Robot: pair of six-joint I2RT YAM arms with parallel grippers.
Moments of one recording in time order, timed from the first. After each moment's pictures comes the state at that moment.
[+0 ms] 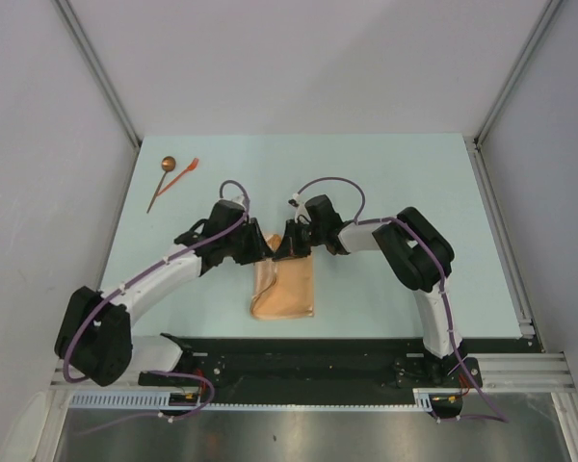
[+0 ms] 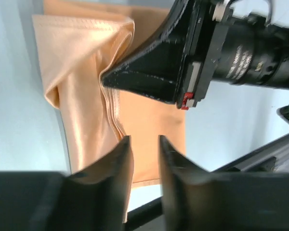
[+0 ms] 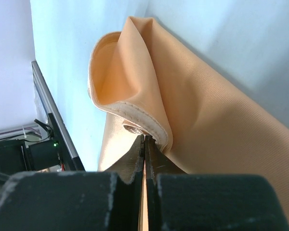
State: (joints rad) left arm -0.52 1.32 0.82 -0.36 0.15 -0.73; right arm 0.66 2.13 1.20 0.26 -0.63 0.70
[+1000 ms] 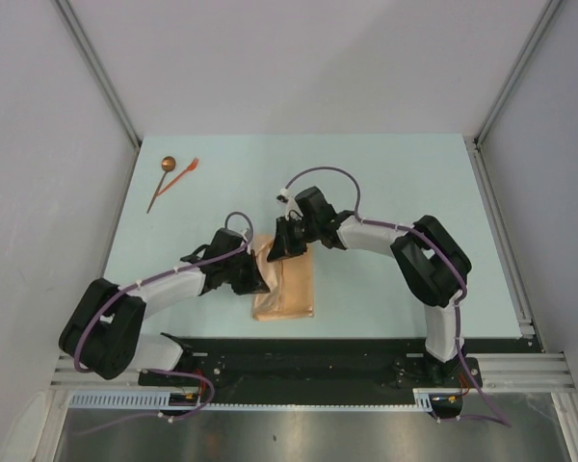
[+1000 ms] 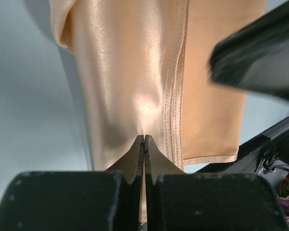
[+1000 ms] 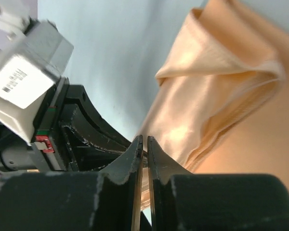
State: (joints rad) left arm -0.50 1.35 0.55 -0.19 0.32 -0.71; right arm 0.72 1.97 1.29 -0.05 -0.58 0.60
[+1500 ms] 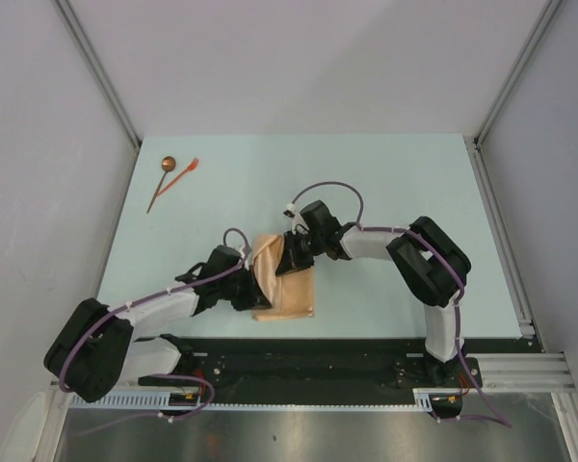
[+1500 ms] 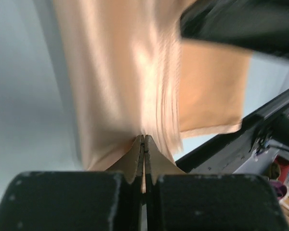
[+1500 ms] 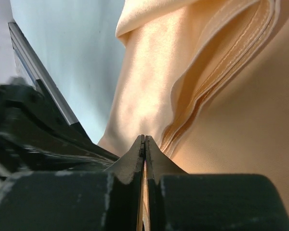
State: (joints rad) left arm -0.54 1.20 0.44 -0.13 0.35 -0.78; right arm 0.74 1.97 1.15 0.01 -0.59 0.62
